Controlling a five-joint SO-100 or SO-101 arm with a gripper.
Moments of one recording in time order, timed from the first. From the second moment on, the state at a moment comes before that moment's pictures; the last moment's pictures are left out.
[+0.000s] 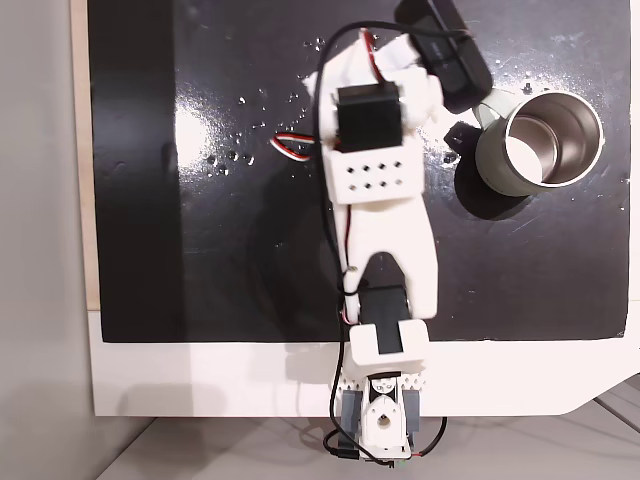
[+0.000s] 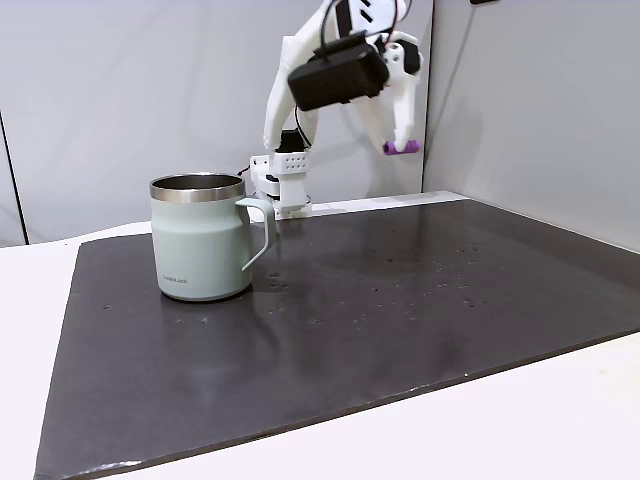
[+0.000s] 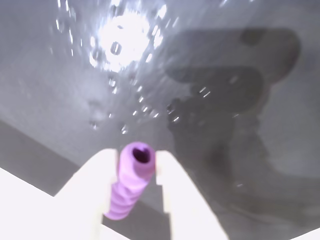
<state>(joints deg) -3.8 75.3 36.8 102.7 -28.7</state>
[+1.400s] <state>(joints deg) 31.8 70.8 30.8 102.5 -59.5</state>
